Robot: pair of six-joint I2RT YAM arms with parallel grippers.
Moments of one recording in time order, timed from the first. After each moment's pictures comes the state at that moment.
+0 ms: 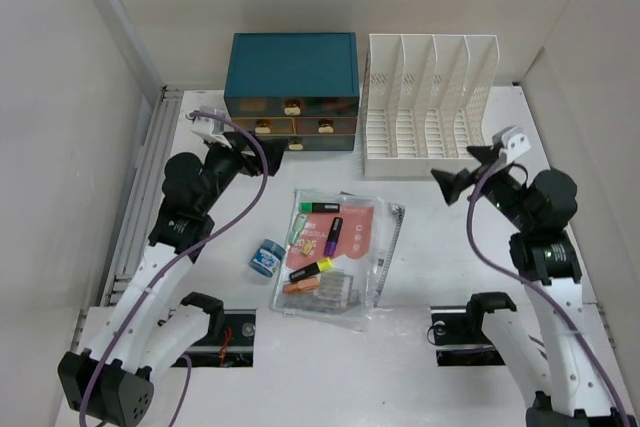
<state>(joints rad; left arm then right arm) -0.31 0.84 0.77 0.14 0.20 -0.40 0.05 0.65 0.83 -0.21 -0.47 -0.05</state>
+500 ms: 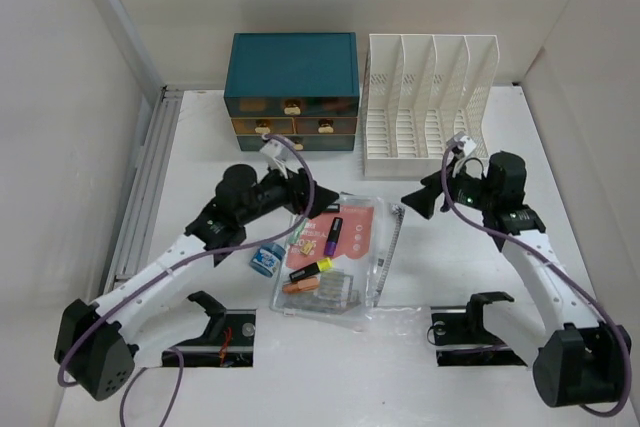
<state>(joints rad) -0.58 0.95 0.66 0.14 0.37 -0.49 0.06 0.93 0.65 -0.12 -0.83 0.03</state>
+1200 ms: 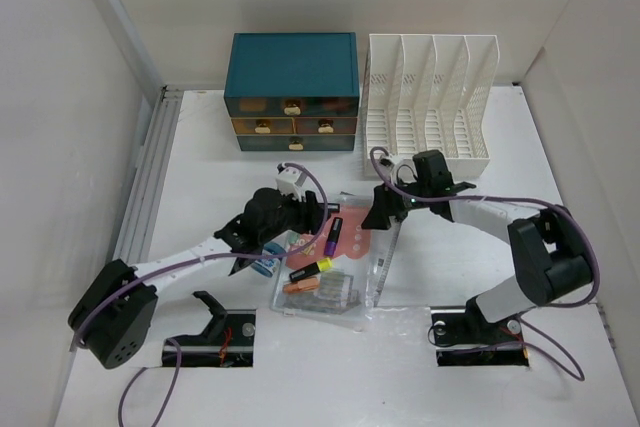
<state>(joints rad) -0.72 1.13 0.44 0.32 0.07 -0.43 0.38 1.50 0.74 -0.06 -0.81 0.06</state>
